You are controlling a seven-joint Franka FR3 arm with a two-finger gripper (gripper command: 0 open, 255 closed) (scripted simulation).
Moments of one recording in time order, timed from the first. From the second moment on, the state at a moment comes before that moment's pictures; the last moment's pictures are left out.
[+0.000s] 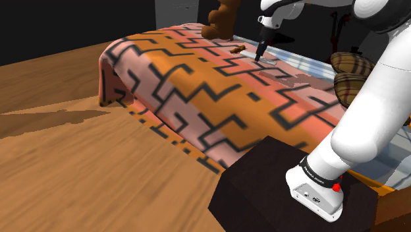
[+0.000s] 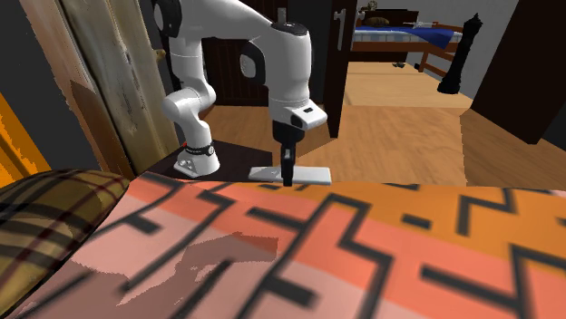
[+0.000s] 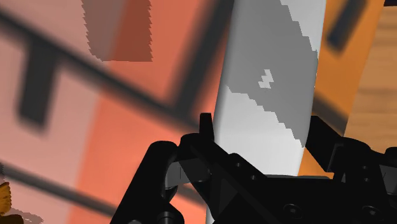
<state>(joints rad) -0.05 0.17 -0.45 -1.80 0.09 1.96 -0.85</state>
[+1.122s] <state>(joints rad) -0.05 0.15 -0.46 -1.62 0.08 1.75 -0.84</state>
